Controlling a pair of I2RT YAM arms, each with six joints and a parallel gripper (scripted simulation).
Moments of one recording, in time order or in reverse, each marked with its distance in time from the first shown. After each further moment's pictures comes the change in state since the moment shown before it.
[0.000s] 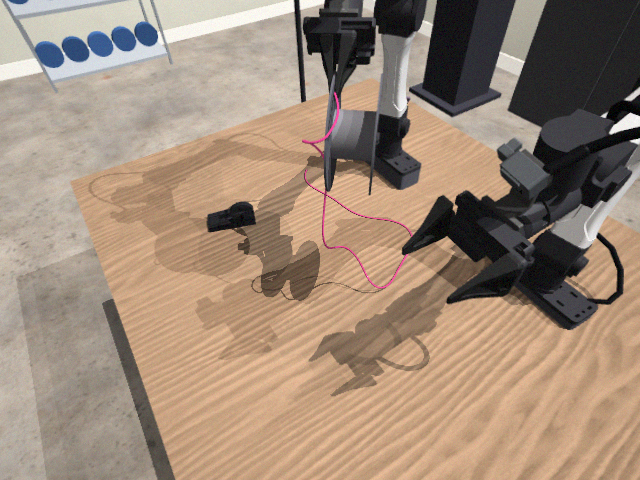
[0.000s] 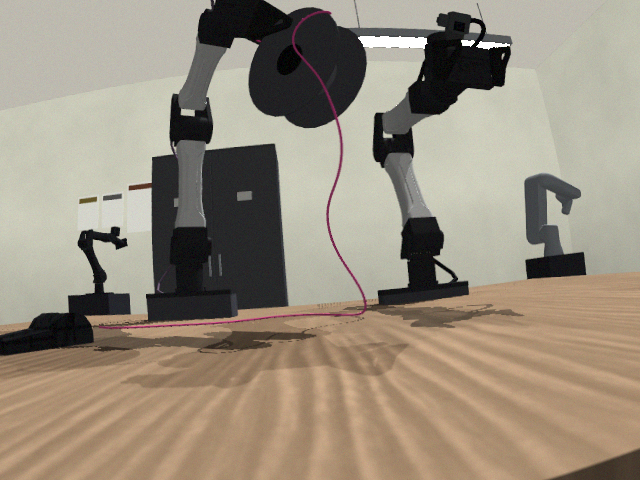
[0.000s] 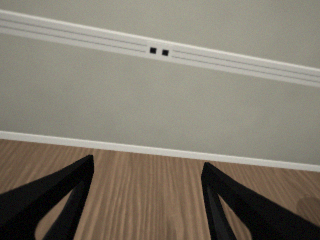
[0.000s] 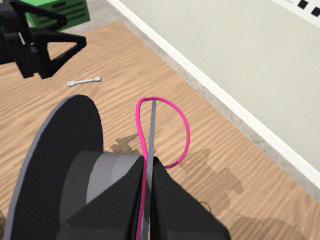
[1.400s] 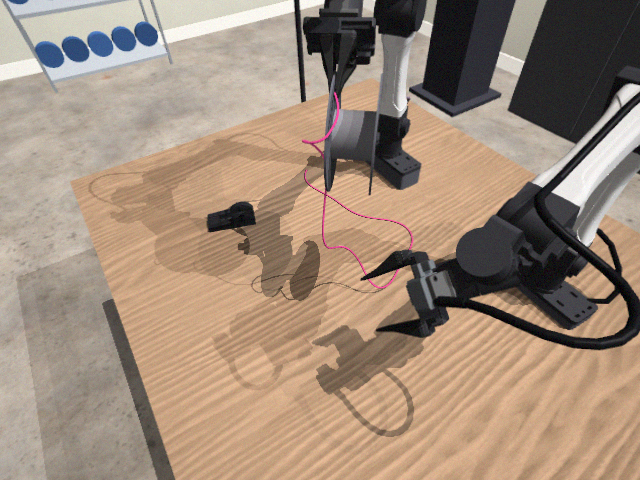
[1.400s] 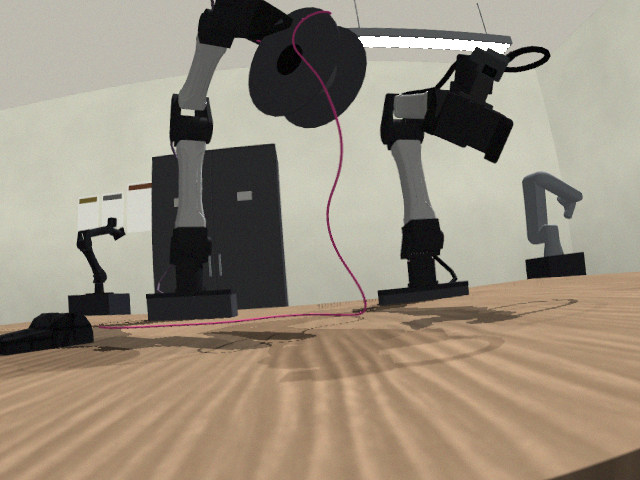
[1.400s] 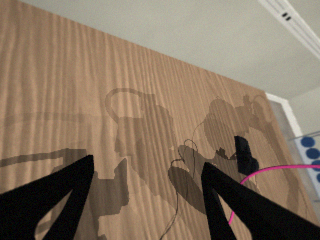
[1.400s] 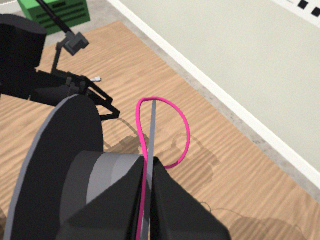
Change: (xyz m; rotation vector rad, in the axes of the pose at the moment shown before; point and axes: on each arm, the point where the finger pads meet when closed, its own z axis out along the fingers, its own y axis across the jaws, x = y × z) left arm 0.144 -0.060 0.037 0.388 0.503 -0.346; right arm 0.000 0.000 0.000 0.000 0.000 0.000
